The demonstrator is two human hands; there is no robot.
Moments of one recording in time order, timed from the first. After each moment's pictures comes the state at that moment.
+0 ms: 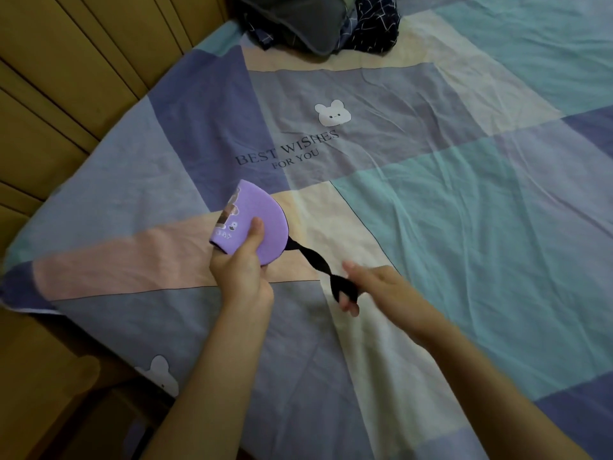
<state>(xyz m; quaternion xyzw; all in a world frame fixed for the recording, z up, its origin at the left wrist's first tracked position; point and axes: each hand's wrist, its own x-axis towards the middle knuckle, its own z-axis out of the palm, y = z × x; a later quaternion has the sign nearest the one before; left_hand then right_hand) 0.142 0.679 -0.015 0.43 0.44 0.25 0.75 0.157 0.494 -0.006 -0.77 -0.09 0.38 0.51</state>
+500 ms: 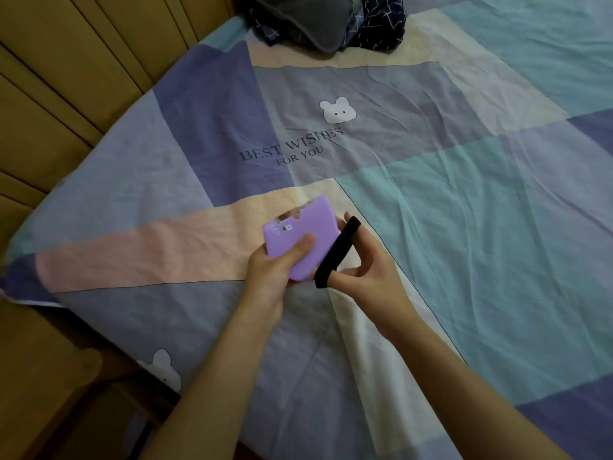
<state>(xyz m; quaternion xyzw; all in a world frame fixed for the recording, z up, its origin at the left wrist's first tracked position) 0.126 0.668 -0.025 0.54 0.32 0.02 0.78 0.148 0.528 -0.007 -0.69 -0.04 0.22 0.69</state>
